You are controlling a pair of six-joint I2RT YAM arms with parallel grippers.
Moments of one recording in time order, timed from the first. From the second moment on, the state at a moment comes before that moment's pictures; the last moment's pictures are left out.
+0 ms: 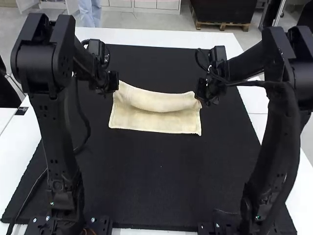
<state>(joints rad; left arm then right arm) 0.03 1.81 1.03 0.03 0.21 -0.14 0.21 1.80 1.05 -0.13 -0.07 0.35</state>
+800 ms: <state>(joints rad) 0.03 1.77 0.96 0.06 0.21 -0.12 0.23 1.67 0.88 -0.08 -0.05 0.35</state>
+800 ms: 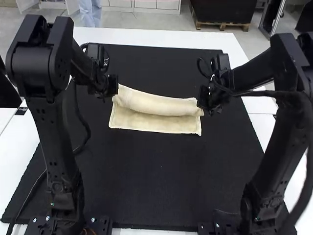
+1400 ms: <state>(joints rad) 0.03 1.74 0.93 0.05 0.21 -0.10 0.27 1.56 0.81 -0.08 -0.04 0.38</state>
